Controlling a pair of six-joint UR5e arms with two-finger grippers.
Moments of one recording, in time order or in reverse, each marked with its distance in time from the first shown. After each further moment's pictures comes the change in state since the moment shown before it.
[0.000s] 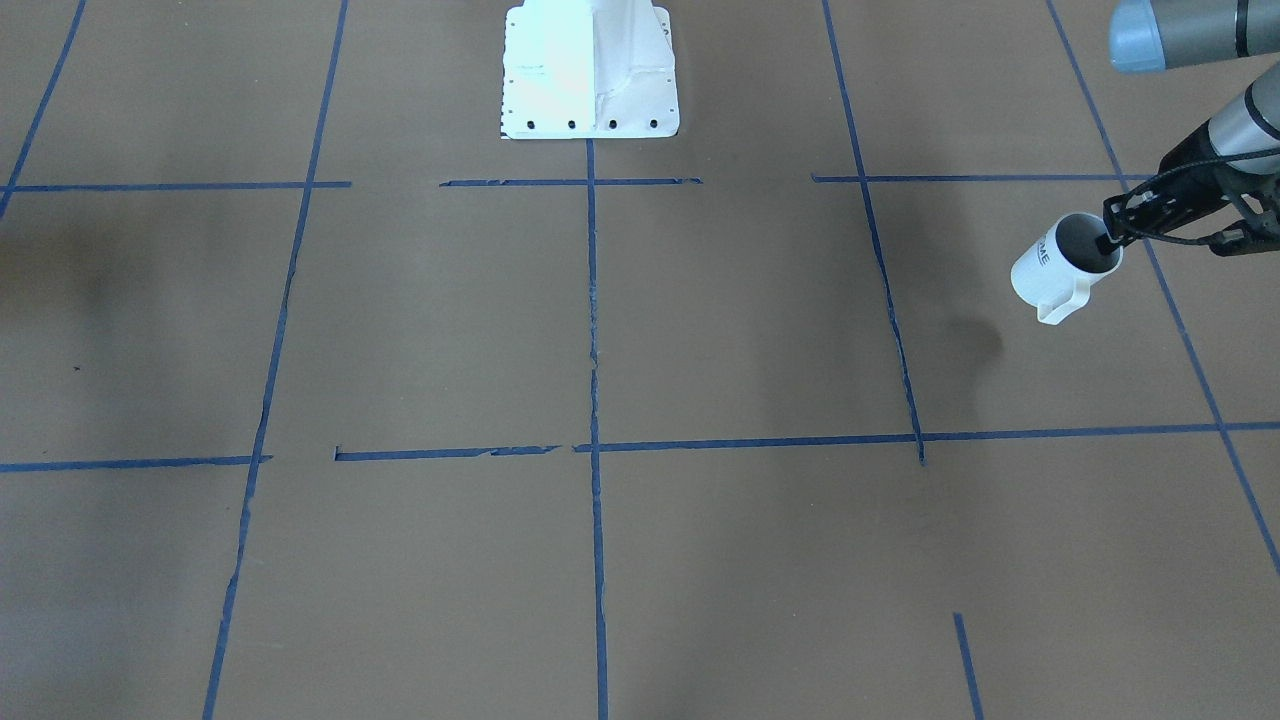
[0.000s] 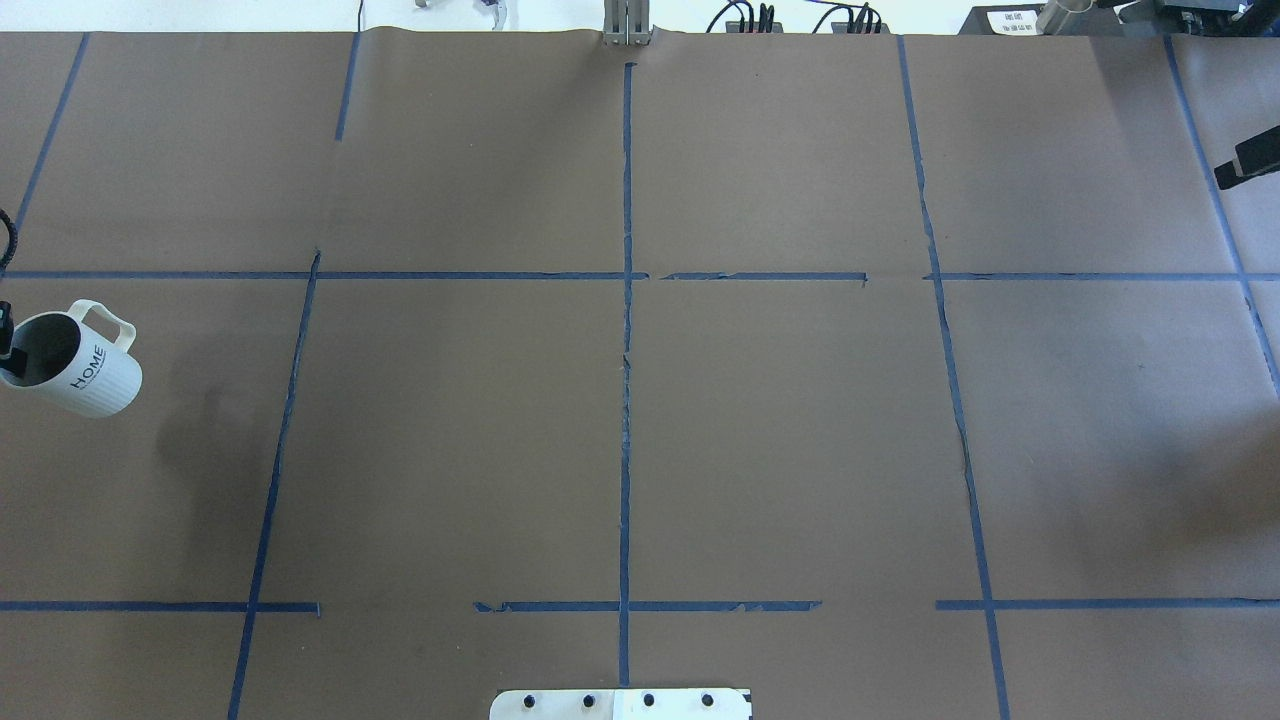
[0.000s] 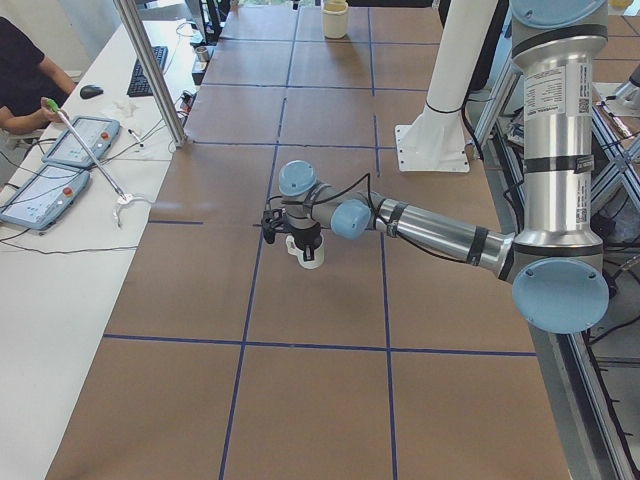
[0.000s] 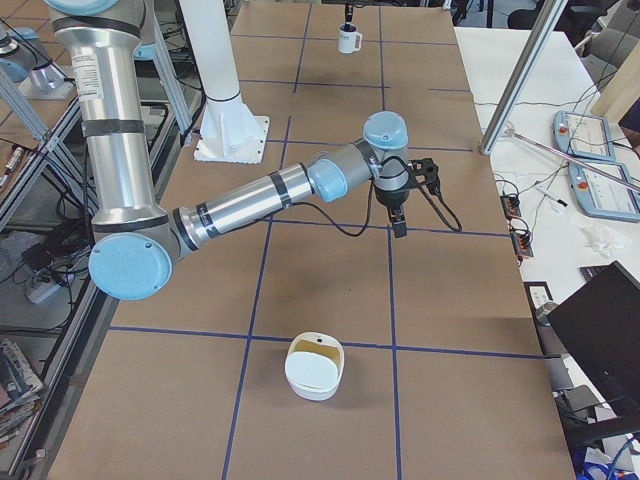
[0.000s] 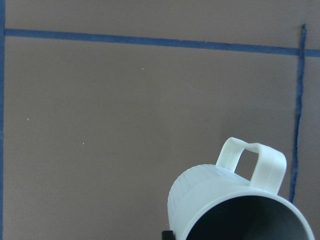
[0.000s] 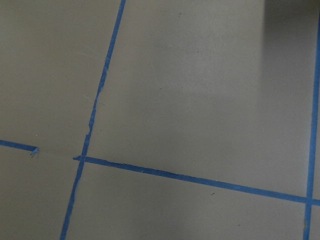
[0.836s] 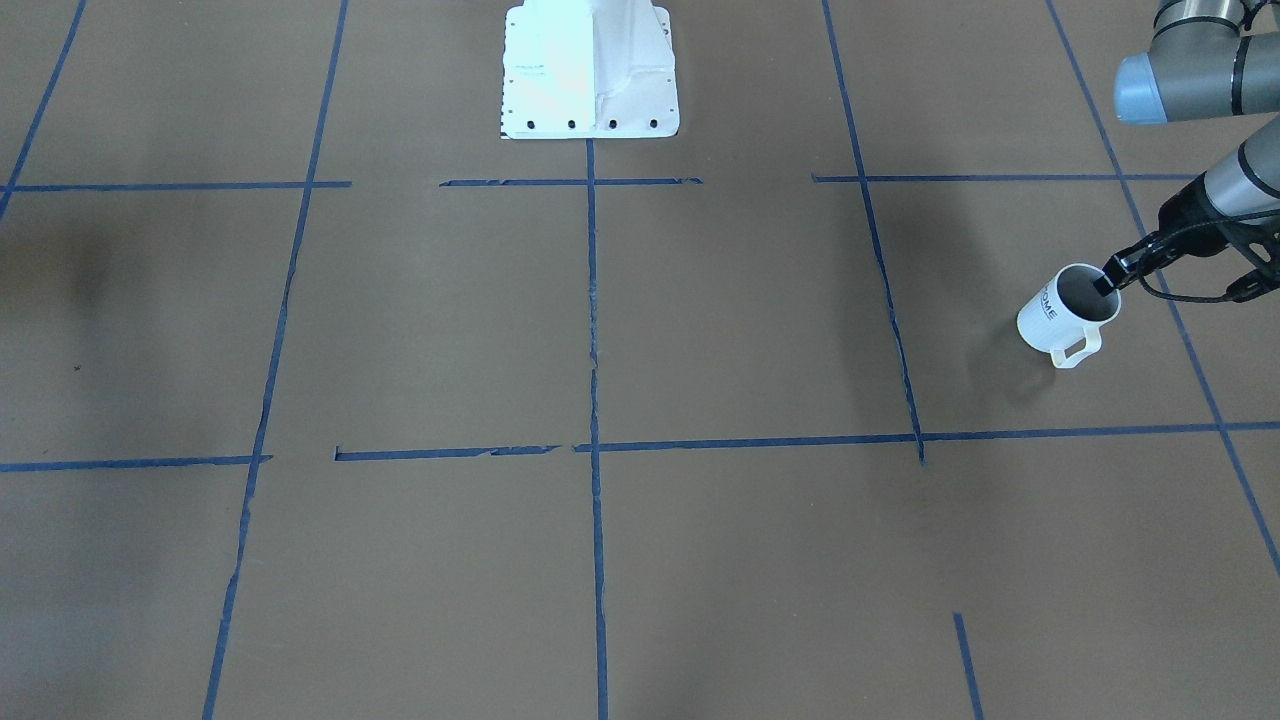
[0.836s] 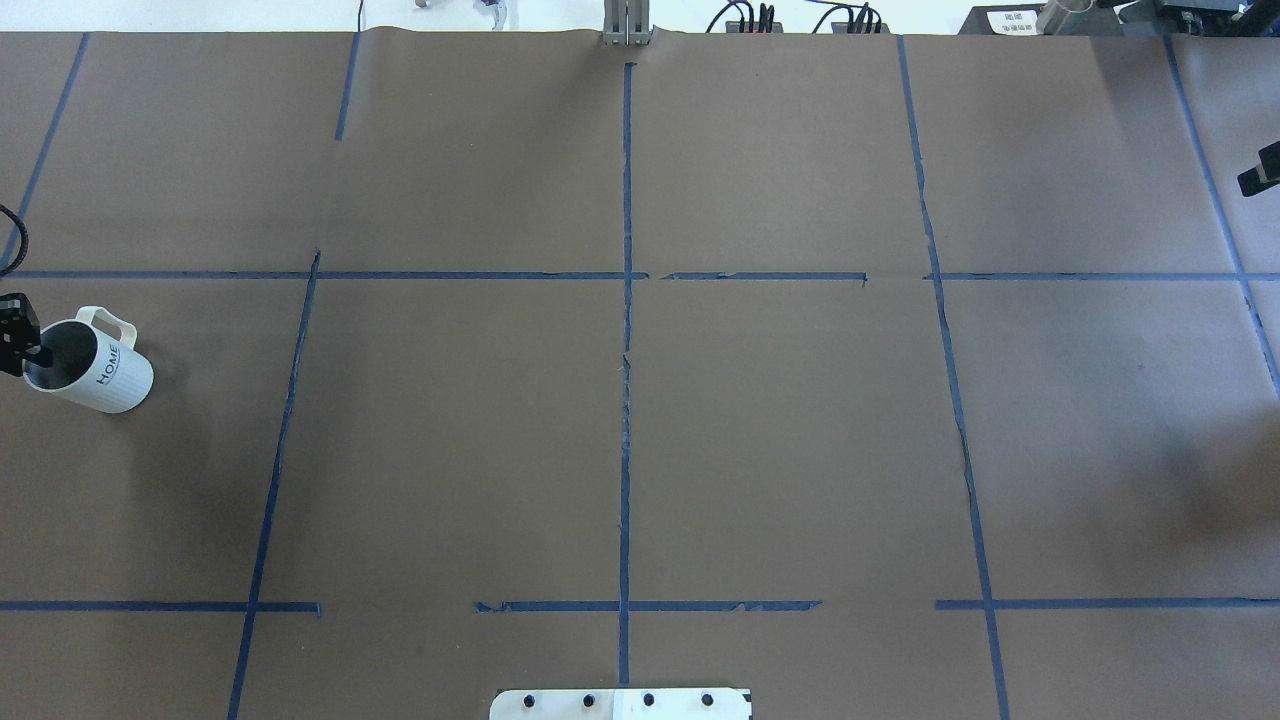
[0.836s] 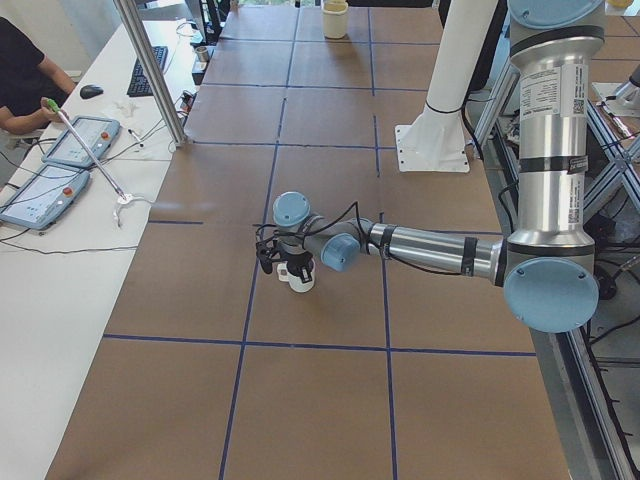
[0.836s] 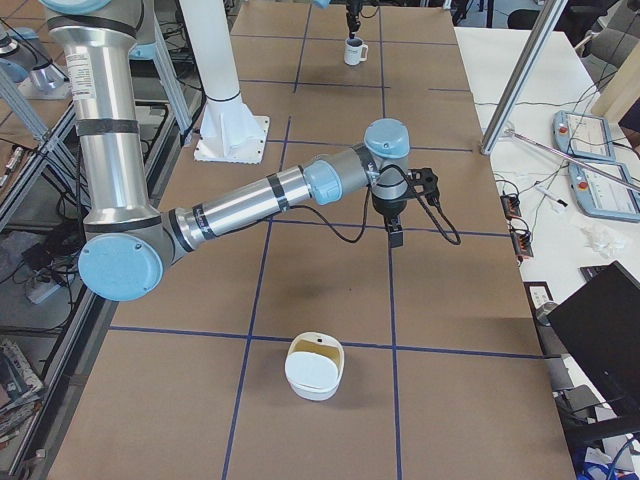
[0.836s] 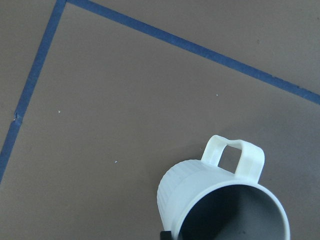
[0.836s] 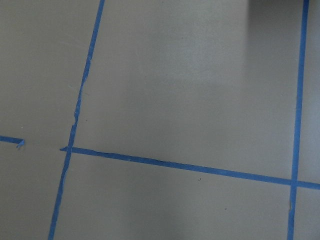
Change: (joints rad) left arm 0.017 -0.020 0.141 -0.152 0.011 -0.182; right arm 0.024 -0.001 -0.001 -0.058 0.006 -0.018
